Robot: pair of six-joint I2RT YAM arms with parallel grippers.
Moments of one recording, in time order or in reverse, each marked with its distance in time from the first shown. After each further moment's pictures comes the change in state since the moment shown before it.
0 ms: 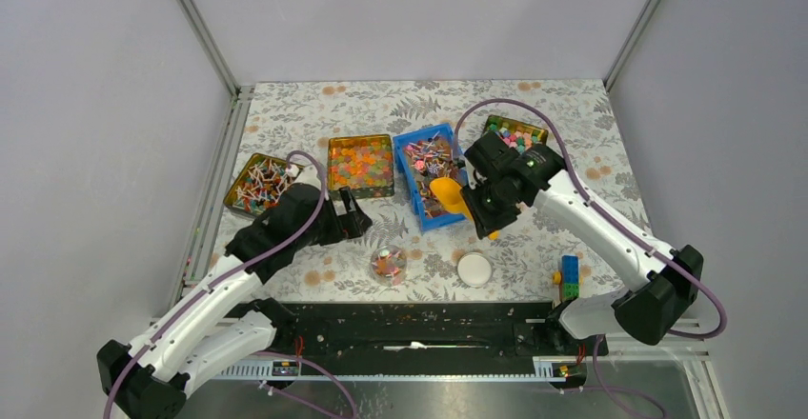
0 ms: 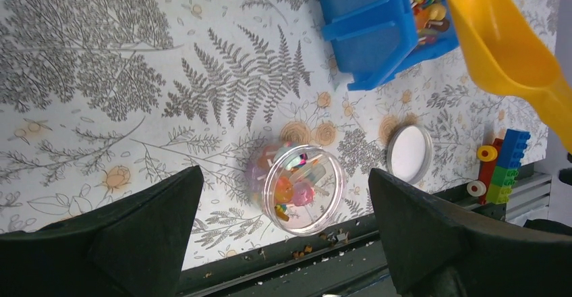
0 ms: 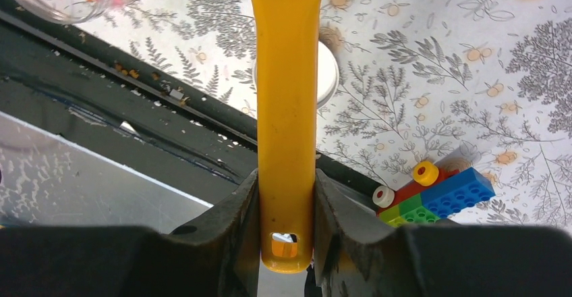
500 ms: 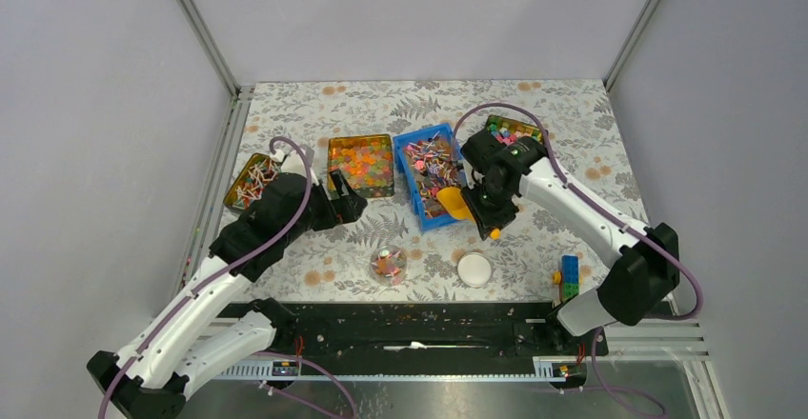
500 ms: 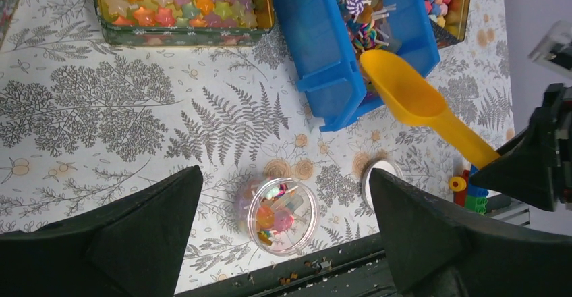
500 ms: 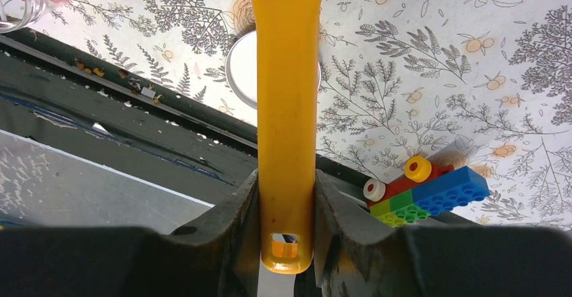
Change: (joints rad) left arm 0.000 -0.015 0.152 -0.033 -0.079 0.038; right arm -0.087 0.105 -0.026 -0.006 -0.013 -0.051
